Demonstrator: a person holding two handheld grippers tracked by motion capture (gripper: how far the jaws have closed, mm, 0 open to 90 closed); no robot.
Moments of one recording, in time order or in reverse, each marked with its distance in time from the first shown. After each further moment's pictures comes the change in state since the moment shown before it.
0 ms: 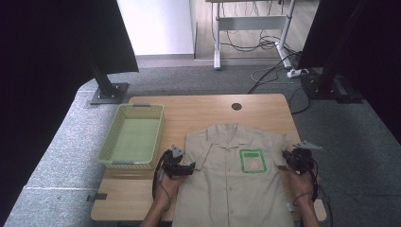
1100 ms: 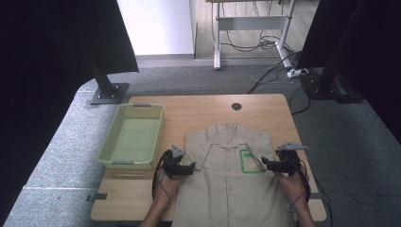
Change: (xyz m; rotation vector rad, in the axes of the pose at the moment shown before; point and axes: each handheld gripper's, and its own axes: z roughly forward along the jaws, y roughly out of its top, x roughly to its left) left arm 0.000 0.000 0.000 0.001 0.000 0.000; right arm 0.044 0.009 0.000 0.014 0.160 -0.118
